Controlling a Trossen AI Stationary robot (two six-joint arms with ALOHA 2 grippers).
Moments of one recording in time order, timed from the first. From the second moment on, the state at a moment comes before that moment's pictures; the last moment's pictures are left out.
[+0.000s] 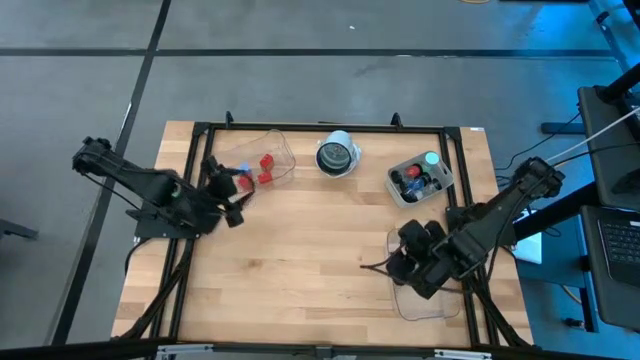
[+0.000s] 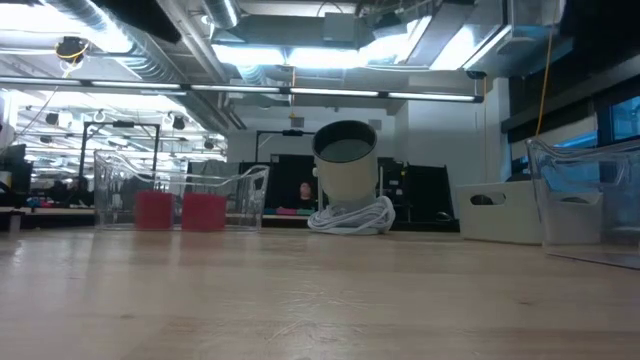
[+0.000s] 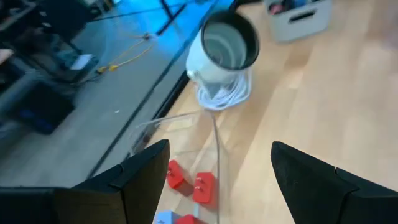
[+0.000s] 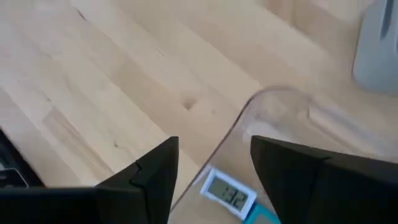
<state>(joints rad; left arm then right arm) -0.44 0.93 0.94 -0.97 -0.97 -0.47 0.73 1.45 1.26 -1.18 0.49 1.54</state>
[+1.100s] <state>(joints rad) -0.44 0.12 0.45 -0.68 -0.83 -0.56 0.54 1.30 0.93 -1.00 0.83 1.42</state>
